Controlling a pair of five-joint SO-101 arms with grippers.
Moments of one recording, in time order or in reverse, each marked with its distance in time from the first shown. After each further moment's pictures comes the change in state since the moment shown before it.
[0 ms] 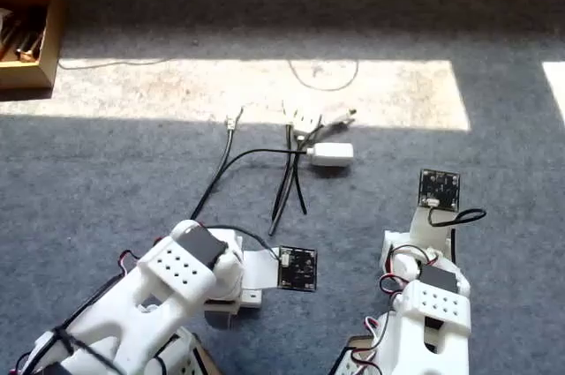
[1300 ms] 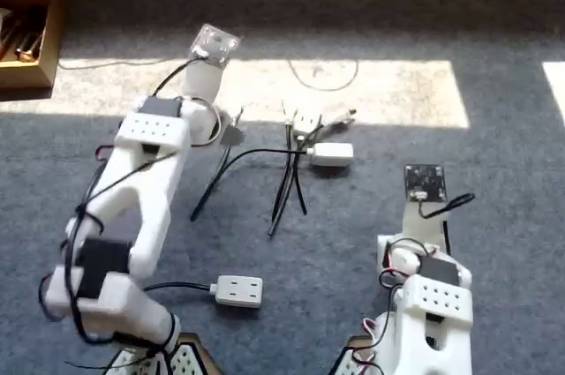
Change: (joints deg) left arm -29.5 54.3 -55.6 -19.9 39.2; right arm -1.8 0.0 -2.3 7.6 5.2
